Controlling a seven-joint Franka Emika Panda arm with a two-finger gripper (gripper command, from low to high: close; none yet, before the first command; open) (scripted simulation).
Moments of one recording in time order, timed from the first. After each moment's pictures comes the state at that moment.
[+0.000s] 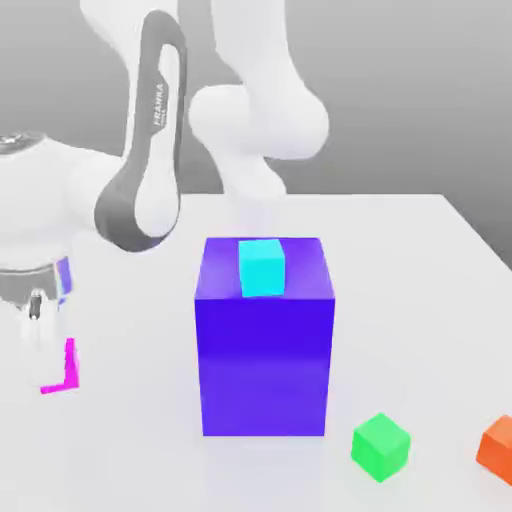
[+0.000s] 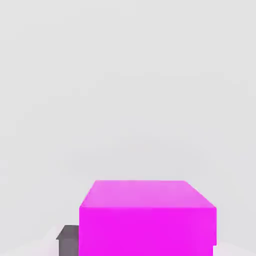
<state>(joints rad) -0.52 0.13 -0.02 -2.60 0.07 2.76 1.24</state>
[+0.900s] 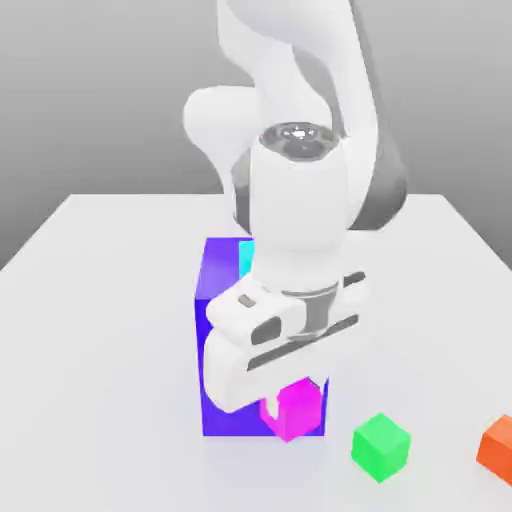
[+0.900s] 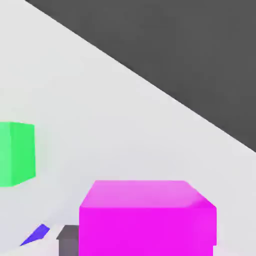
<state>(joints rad) -0.23 0.08 0.39 -2.55 -0.02 2.66 0.17</state>
